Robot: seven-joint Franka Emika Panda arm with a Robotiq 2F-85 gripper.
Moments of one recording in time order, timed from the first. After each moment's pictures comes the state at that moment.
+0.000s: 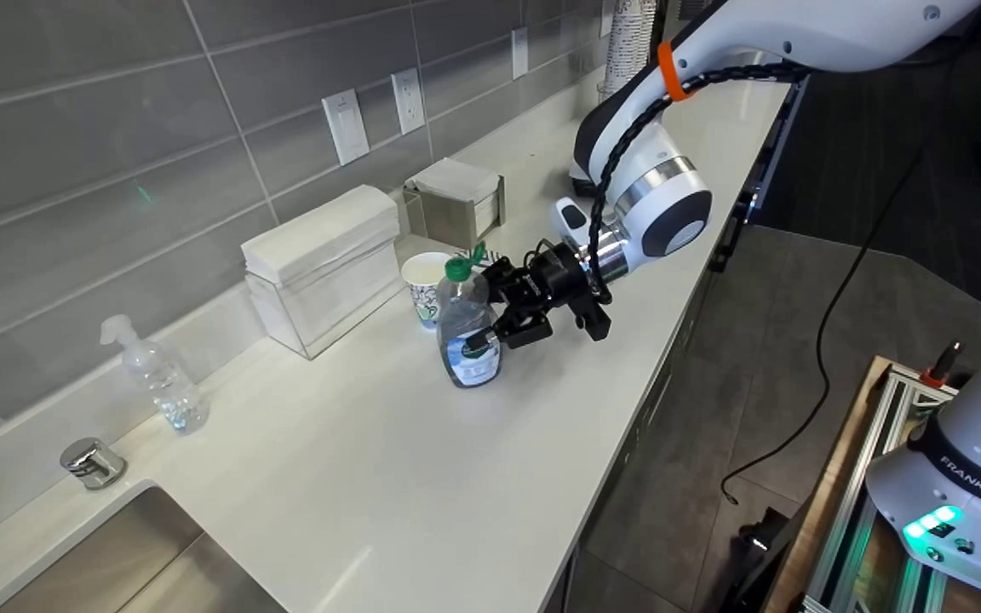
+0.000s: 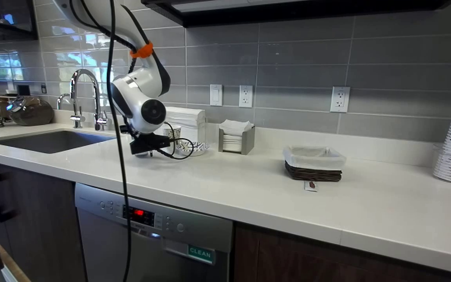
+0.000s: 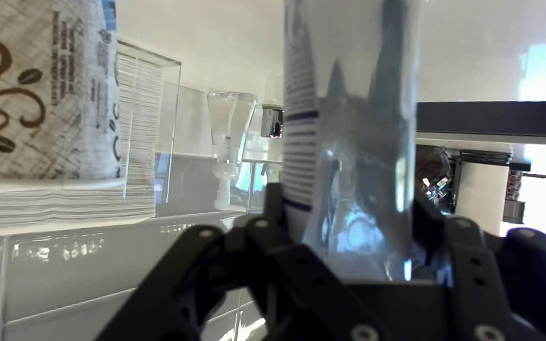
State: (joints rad) arm 0.16 0.13 0.14 -2.41 2.04 2.26 -2.71
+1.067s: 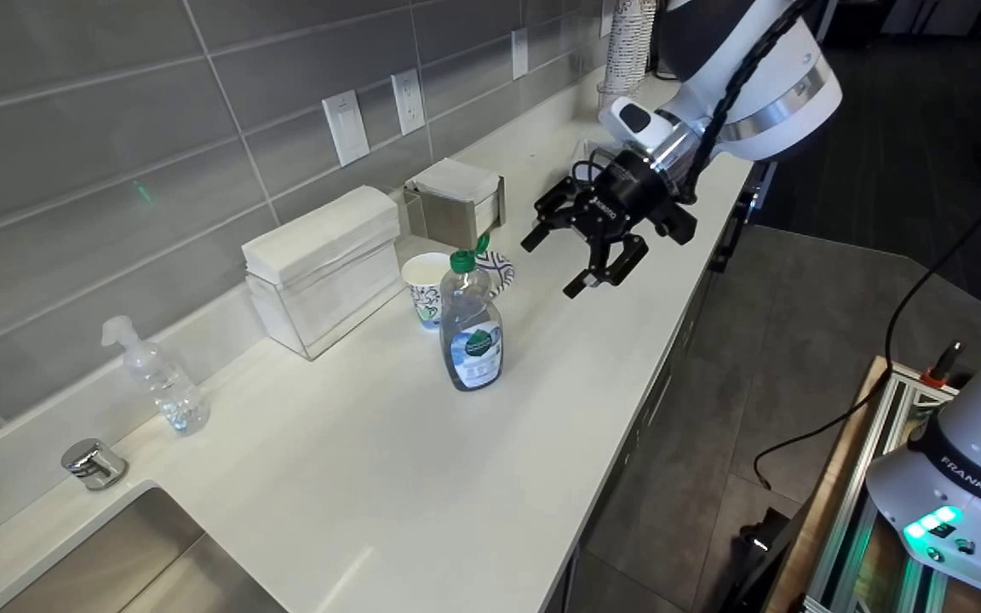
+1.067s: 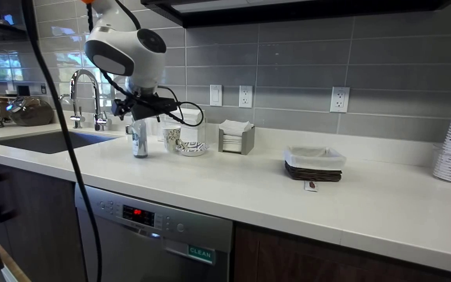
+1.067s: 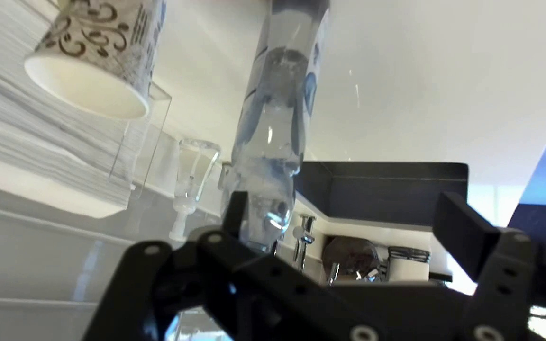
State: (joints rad) arm 0.09 -0.33 0.13 -2.60 1.34 2.40 -2.19
